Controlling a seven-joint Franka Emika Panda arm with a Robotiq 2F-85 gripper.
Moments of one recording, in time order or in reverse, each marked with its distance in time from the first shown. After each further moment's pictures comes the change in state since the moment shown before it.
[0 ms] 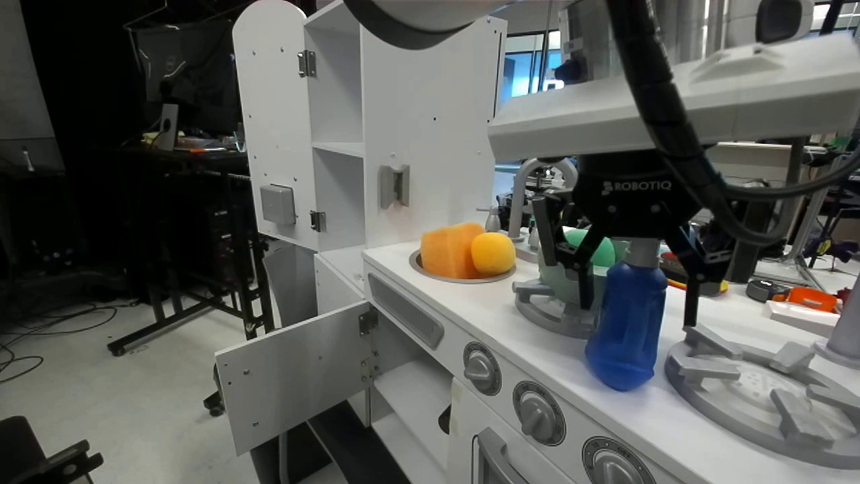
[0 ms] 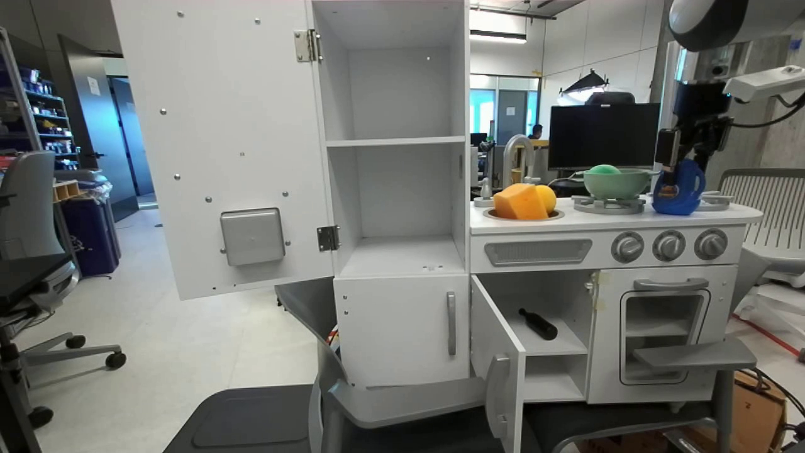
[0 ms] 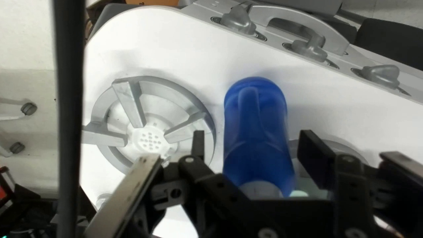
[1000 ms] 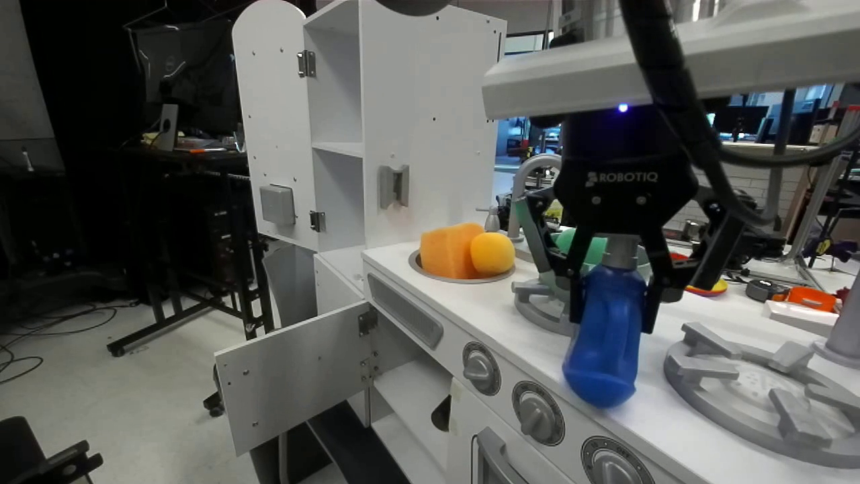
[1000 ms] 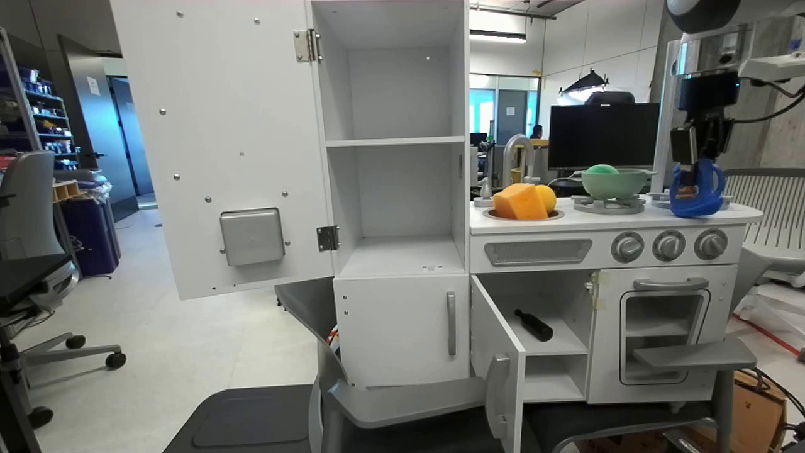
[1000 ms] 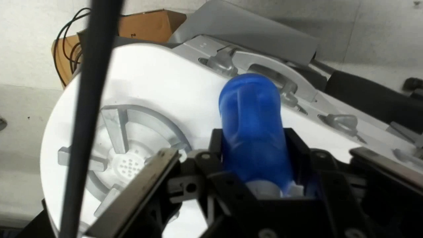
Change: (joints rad) arm 0.001 -0.023 0.008 0.025 0.000 -0.193 -0.108
